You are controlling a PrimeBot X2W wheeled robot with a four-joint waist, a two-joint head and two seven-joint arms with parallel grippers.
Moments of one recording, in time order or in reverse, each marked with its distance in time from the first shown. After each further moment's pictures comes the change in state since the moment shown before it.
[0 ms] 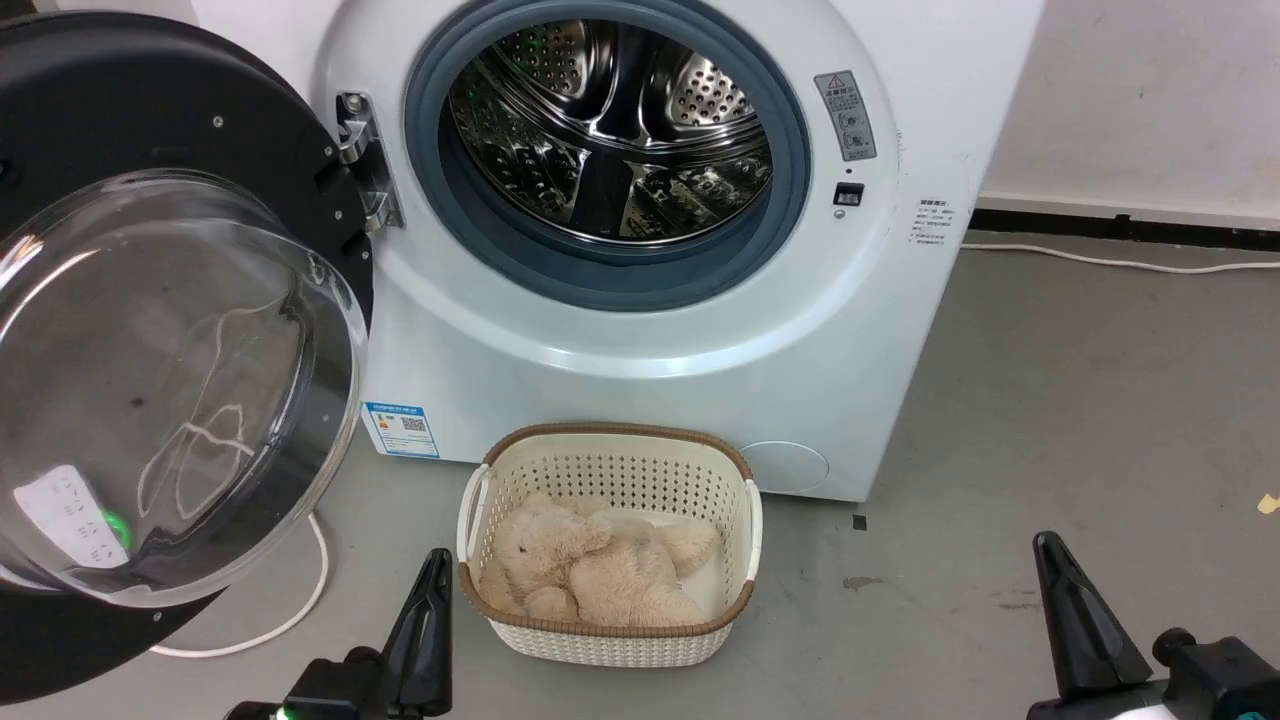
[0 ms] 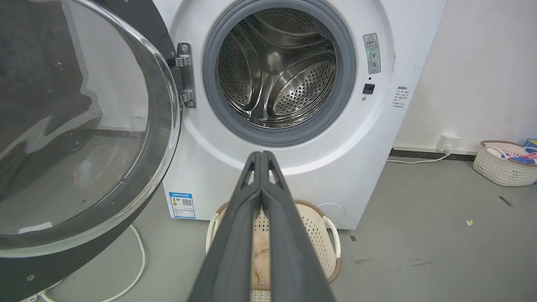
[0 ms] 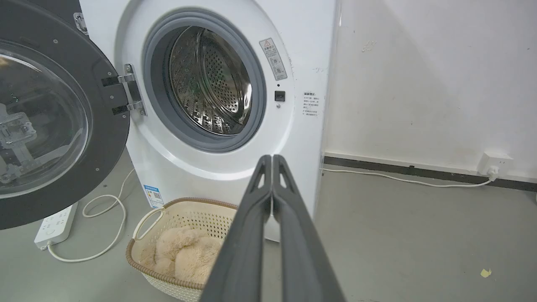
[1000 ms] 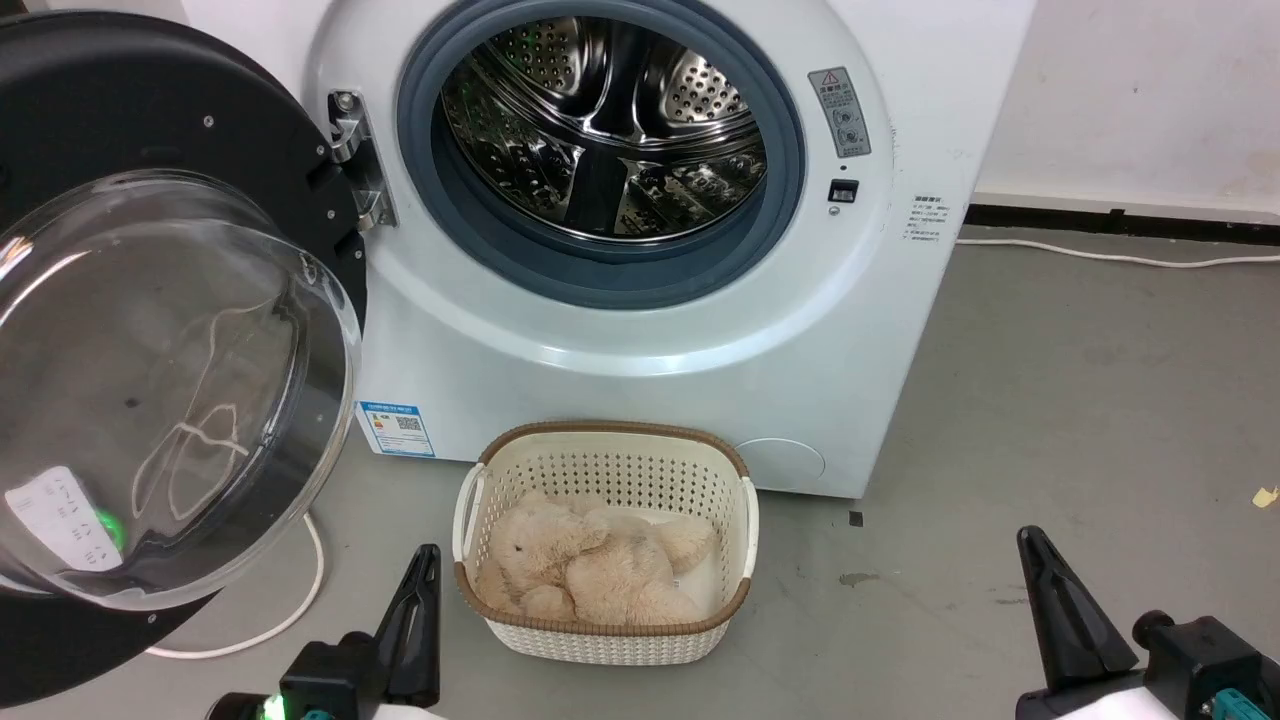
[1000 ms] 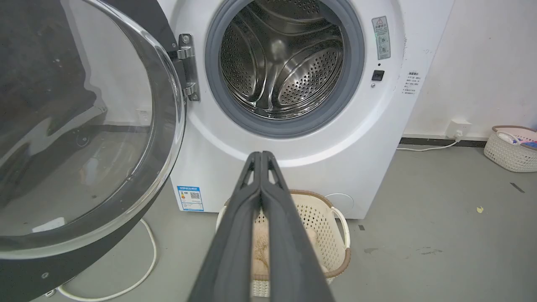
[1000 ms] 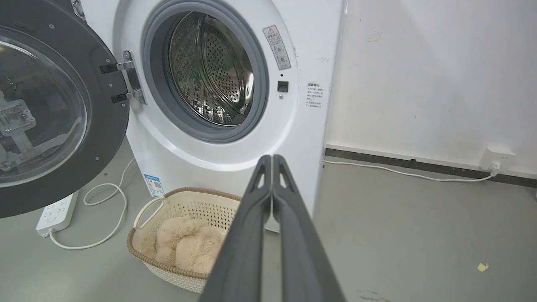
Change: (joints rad) left arm -0.009 -0.010 0.042 0.000 0.041 -0.018 0.061; right arm -0.020 0.000 0.013 0.000 -0.014 0.000 0.060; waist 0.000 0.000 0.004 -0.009
